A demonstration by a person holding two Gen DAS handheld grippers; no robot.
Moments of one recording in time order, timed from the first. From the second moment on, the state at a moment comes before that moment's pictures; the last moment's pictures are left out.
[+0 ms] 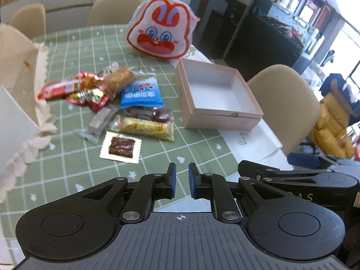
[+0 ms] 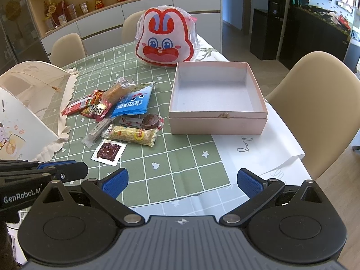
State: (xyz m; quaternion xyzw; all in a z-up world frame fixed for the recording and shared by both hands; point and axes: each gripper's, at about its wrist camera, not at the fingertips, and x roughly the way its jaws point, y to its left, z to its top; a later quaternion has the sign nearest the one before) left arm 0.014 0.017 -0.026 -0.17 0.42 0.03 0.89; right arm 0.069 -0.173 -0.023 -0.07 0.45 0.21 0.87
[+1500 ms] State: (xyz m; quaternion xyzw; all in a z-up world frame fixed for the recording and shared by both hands) left arm 0.149 0.259 -0.143 -0.27 0.40 0.18 0.86; right arm 0.138 -0.098 -0.121 -0.13 0.45 0.26 0.84
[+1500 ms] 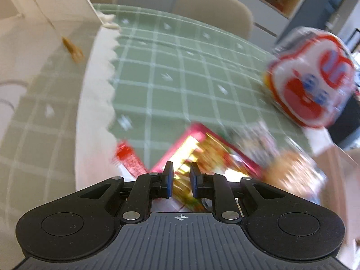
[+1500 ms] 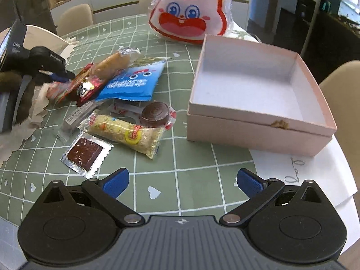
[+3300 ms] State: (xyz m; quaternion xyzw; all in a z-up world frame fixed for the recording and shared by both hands) left arm 0.007 0.082 -0.118 -0.25 0.46 0.06 0.85; right arm 0.065 -0.141 -0.104 -0.17 0.41 0.35 0.83
